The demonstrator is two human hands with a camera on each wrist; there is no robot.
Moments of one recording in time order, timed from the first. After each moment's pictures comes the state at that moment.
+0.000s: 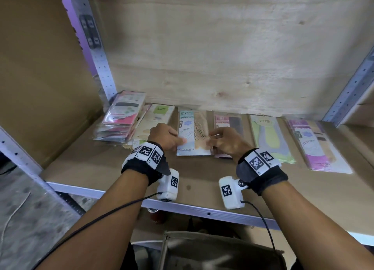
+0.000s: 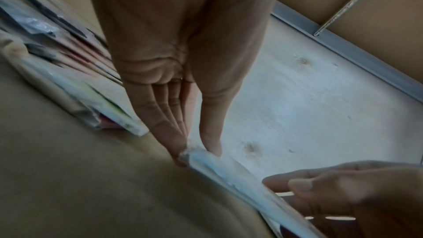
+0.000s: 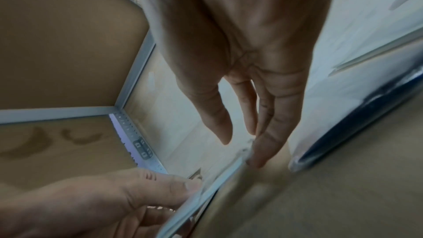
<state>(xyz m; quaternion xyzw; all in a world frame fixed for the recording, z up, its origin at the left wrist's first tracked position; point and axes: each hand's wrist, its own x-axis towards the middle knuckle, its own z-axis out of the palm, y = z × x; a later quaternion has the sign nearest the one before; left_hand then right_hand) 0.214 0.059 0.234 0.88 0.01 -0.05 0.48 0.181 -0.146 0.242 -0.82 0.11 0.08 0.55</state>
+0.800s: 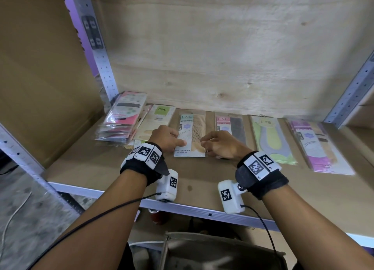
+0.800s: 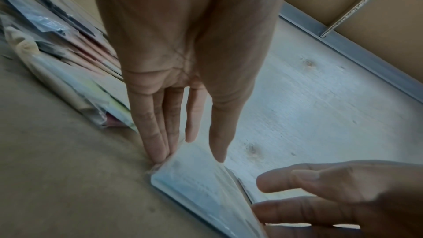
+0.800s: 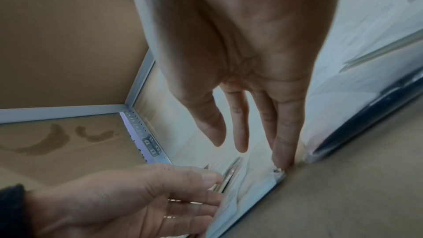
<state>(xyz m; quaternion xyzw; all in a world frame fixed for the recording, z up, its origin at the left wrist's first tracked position) 0.214 0.060 0.240 0.89 0.01 -0.09 0.44 0.172 -0.134 0.249 -0.88 0.03 0.11 0.46</state>
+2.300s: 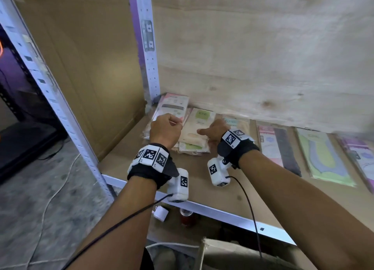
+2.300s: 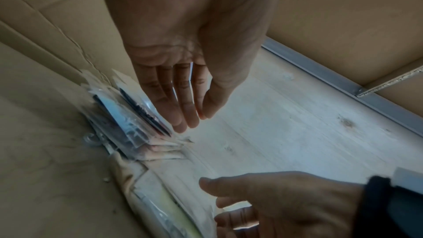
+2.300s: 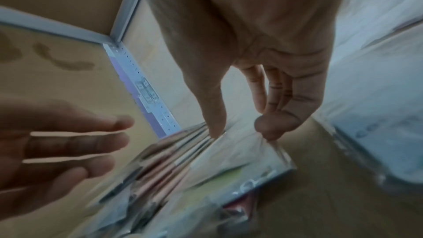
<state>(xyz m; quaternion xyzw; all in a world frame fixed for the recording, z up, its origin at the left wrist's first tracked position) 0.218 0.178 0.256 0.85 0.09 0.12 0.51 0.282 0.005 0.241 -0.93 0.08 0.10 0.35</state>
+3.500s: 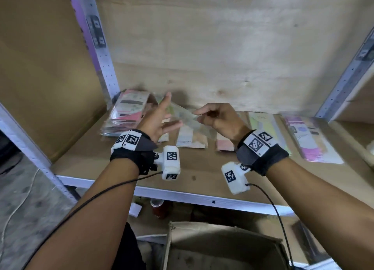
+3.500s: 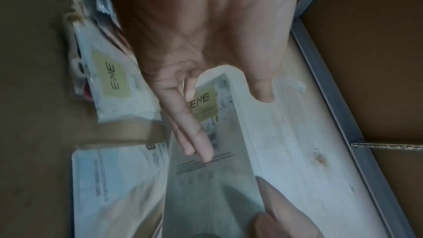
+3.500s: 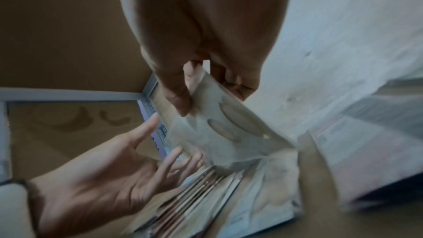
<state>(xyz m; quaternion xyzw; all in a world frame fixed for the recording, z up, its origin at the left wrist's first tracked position) 0.209 0.086 0.272 0.59 0.02 -0.08 0.81 0.162 -0.117 0.289 -0.83 -0.11 -0.08 0.54</state>
